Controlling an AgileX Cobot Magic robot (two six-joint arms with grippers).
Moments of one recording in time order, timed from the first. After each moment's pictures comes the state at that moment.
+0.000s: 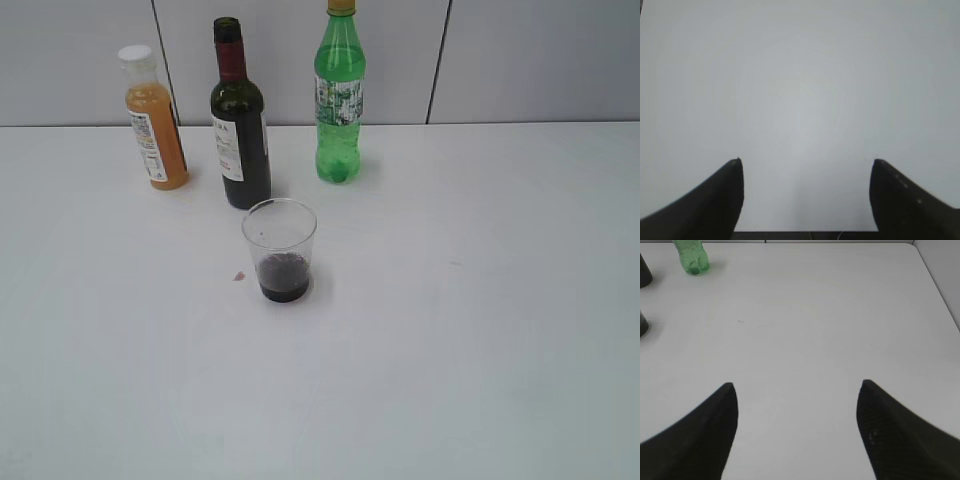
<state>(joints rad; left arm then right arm) 0.02 0.57 -0.66 -0.09 1.10 0.10 0.08 0.00 -0.51 0.02 1.04 -0.01</state>
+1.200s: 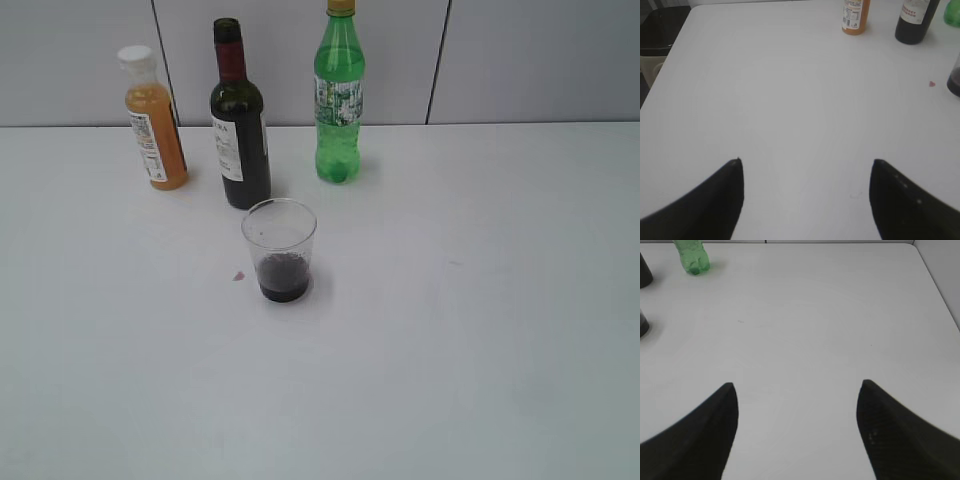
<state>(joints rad) 0.02 -0.01 -0.47 -0.14 1.09 0.10 0.08 0.00 -0.51 0.02 1.04 -0.01</state>
